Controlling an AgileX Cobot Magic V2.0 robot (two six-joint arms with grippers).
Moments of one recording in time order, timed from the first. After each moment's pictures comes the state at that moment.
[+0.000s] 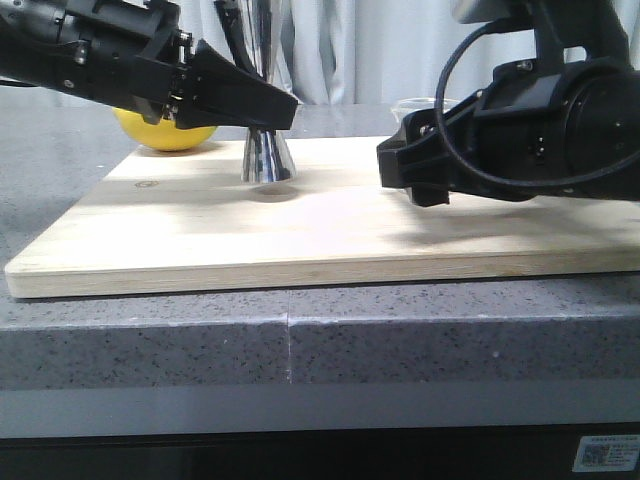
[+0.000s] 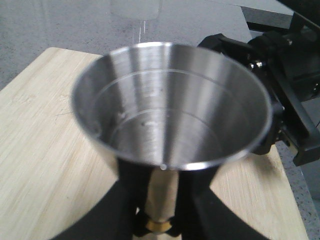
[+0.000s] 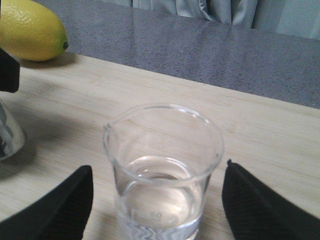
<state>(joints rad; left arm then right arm) -0.26 1.86 -1.19 -1.51 1.16 2.01 0.57 1.56 -0.51 0.26 -0.81 -0.24</state>
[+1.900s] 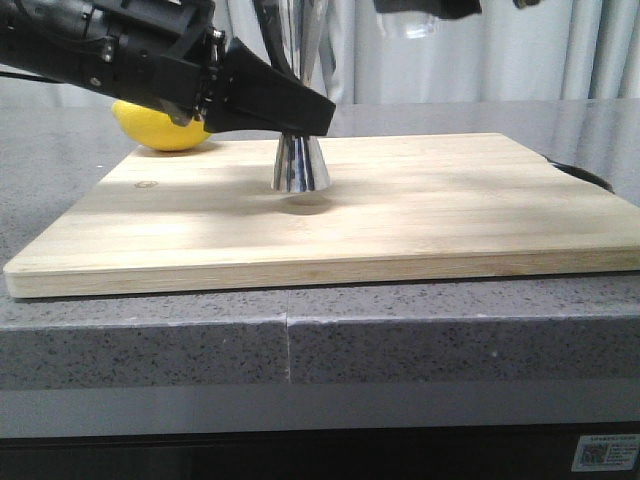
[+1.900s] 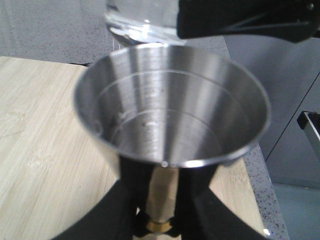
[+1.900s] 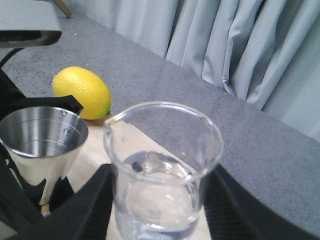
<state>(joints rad) -0.34 1.84 -1.19 -1.49 1.16 1.99 0.56 1.26 -0.76 0.21 -0.29 -0.51</state>
